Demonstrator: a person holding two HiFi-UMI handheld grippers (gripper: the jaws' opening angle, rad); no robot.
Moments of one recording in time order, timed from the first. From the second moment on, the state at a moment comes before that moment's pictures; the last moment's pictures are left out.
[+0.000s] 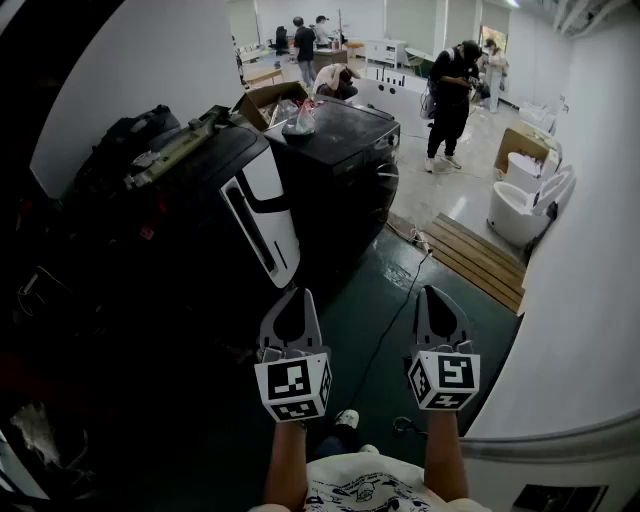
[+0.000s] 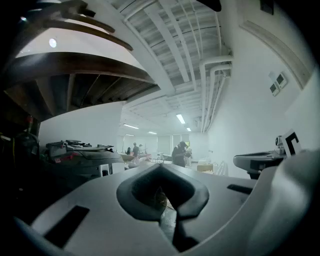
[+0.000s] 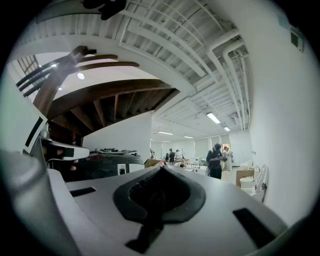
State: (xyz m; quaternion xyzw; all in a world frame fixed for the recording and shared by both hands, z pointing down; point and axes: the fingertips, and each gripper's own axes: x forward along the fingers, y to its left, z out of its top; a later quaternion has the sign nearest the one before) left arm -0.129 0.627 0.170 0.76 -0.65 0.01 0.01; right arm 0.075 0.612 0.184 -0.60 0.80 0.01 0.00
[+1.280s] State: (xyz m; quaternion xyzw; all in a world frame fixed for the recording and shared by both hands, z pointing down) left arm -0.156 0.511 0.183 0.77 -0.64 0.01 0.02; right arm 0.036 0.505 0.196 -0.58 0.81 0.00 0.01
